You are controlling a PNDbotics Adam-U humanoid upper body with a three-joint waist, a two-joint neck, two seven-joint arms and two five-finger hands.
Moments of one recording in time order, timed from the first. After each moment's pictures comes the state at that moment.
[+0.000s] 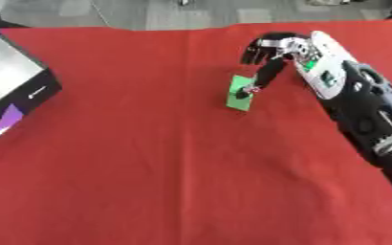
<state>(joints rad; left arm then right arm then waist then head) -0.48 0.59 -0.05 -1.70 0.00 0.38 0.32 -0.83 -0.61 0.32 -1.16 0.54 0.15 0.63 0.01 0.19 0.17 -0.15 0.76</state>
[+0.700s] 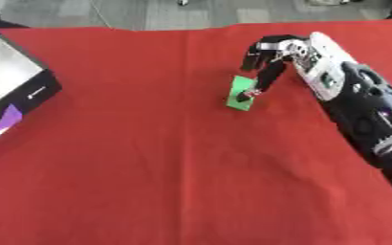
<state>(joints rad) -0.47 0.59 -0.05 -1.70 0.00 0.39 0.33 -0.83 -0.61 0.32 -1.16 0.56 0.15 0.65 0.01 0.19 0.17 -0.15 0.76</state>
